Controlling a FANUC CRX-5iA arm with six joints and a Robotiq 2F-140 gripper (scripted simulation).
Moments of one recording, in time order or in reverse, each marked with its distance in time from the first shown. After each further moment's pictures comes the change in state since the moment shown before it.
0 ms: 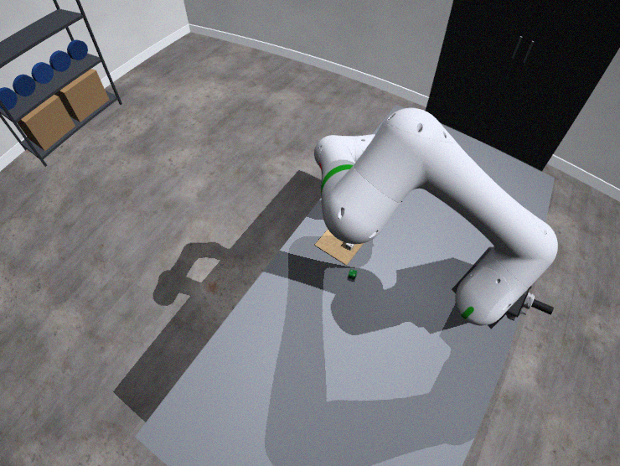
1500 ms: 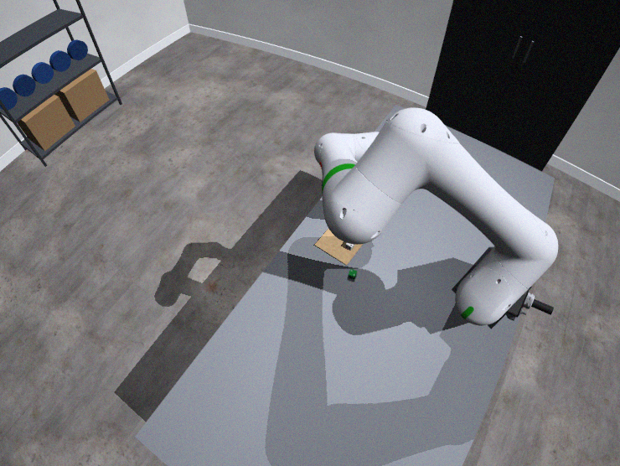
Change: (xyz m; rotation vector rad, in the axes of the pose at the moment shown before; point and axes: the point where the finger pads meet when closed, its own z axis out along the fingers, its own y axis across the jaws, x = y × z) arm 0.000 0.000 -0.010 0.000 0.000 0.000
